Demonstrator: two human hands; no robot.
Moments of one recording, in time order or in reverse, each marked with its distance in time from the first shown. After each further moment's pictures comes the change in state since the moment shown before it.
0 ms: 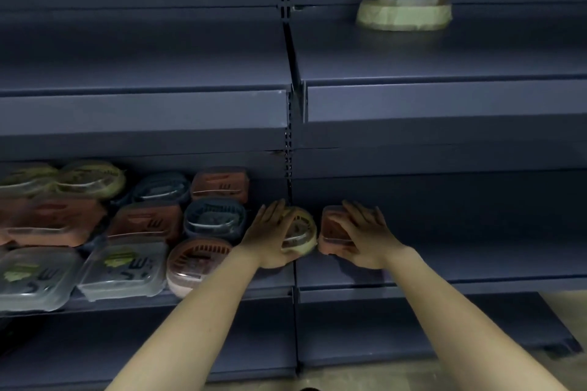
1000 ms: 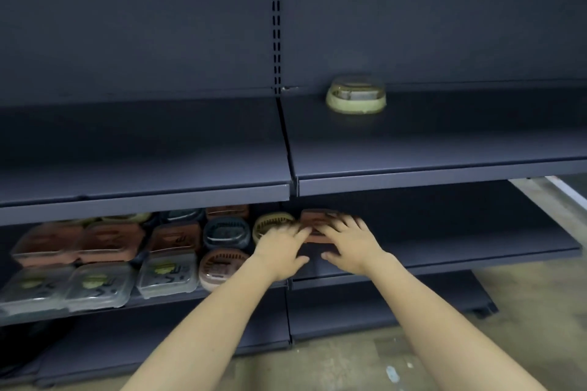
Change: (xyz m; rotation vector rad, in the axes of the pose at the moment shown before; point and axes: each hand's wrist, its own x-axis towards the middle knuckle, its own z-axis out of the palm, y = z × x) left_hand -0.108 0.086 -0.167 0.066 -0.036 0.148; right_hand -0.117 -0.085 -0.164 -0.045 0.032 0.006
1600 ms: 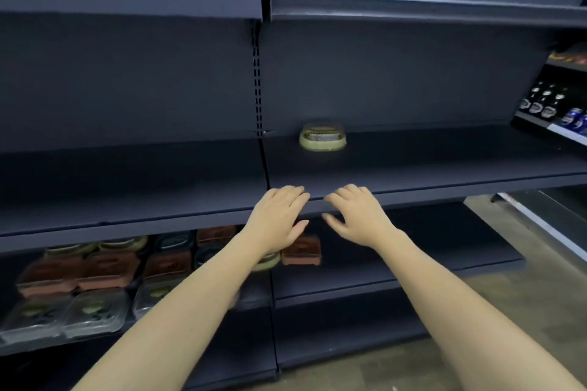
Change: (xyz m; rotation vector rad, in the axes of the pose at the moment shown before) left_hand -0.033 0.045 -0.135 0.178 0.502 0.179; right_hand -0.063 0.021 -0.133 -0.110 0.557 -0.041
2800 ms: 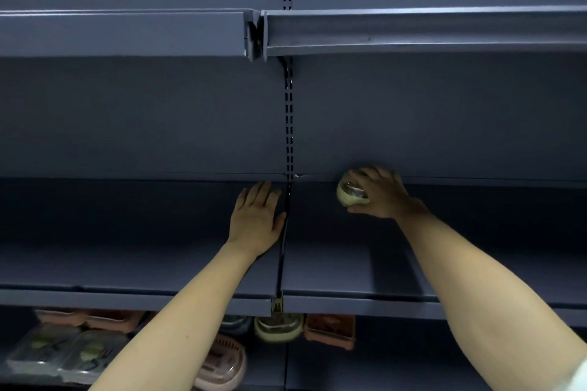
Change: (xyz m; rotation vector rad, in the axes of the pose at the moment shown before) left_hand 0.091 -0.128 0.047 0.059 0.056 -0.559; right_hand 0.218 0.139 0.081 0.014 -0.287 0.066
